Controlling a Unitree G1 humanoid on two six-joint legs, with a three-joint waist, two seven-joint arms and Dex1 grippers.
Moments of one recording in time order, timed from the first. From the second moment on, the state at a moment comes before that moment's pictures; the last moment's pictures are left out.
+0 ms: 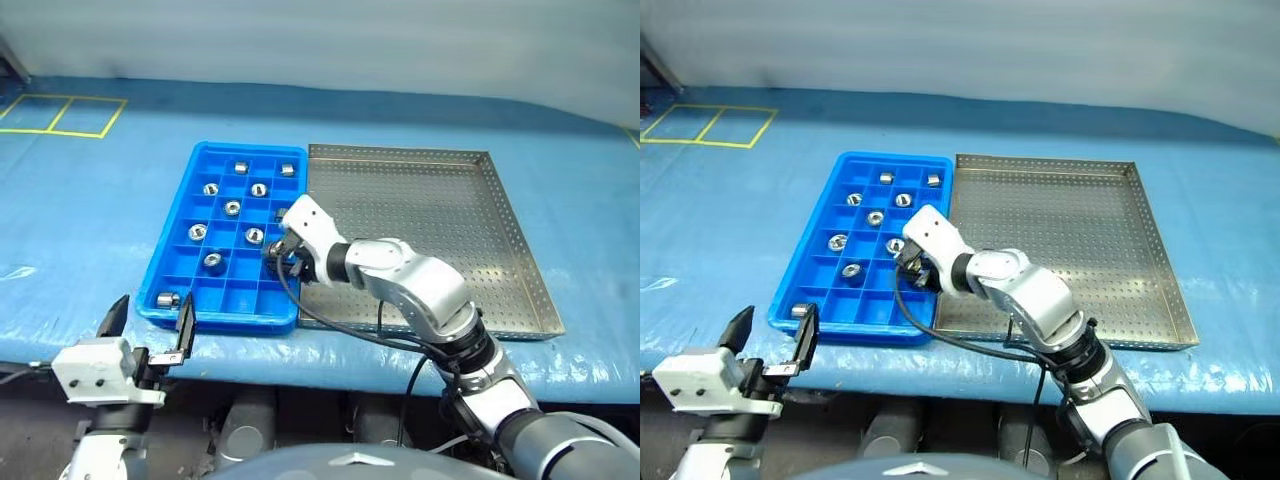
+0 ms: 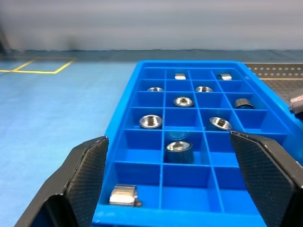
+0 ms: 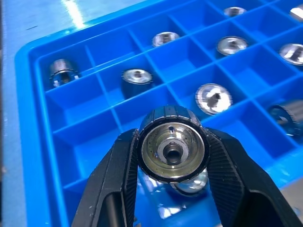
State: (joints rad) left arm 0.84 0.06 0.13 -0.87 -0.21 0.03 -0.16; right arm -0.58 -0.18 0.45 -0.36 0.31 1.11 0.46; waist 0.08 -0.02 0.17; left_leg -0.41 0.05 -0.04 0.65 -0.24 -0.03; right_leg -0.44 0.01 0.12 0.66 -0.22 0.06
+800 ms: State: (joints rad) left arm 0.69 0.15 0.11 -0.87 -0.22 0.09 -0.18; right arm -0.48 -0.14 0.43 -0.35 0.32 1.03 0.46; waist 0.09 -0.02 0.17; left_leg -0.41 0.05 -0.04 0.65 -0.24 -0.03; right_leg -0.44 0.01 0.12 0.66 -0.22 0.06
